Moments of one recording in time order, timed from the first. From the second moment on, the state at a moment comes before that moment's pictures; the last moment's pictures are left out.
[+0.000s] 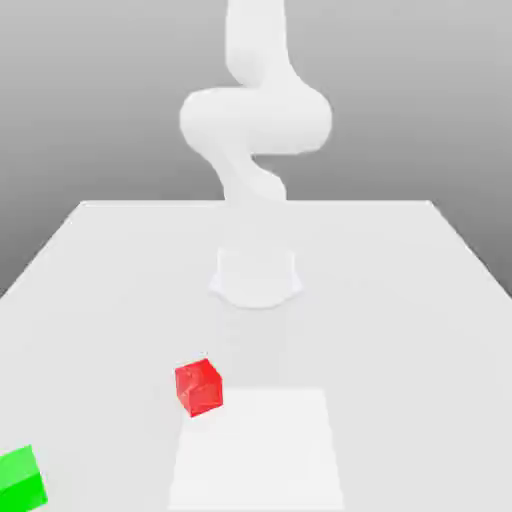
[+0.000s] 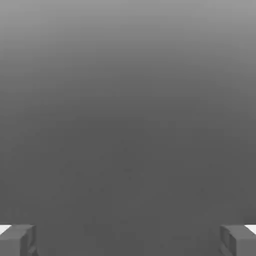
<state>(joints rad) -0.03 -0.74 0.01 -2.36 0.01 2.35 0.87</state>
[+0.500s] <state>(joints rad) -0.27 -0.25 0.09 -2.83 0.04 2.72 1.42</state>
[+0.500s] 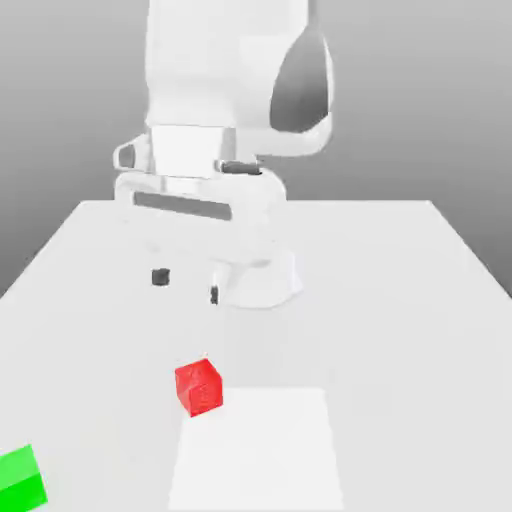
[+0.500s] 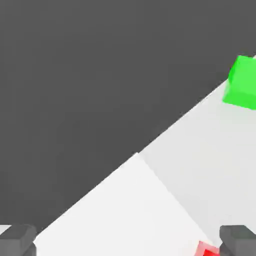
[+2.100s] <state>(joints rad) -0.49 0.42 -0.04 -2.22 0.04 2.64 0.95</state>
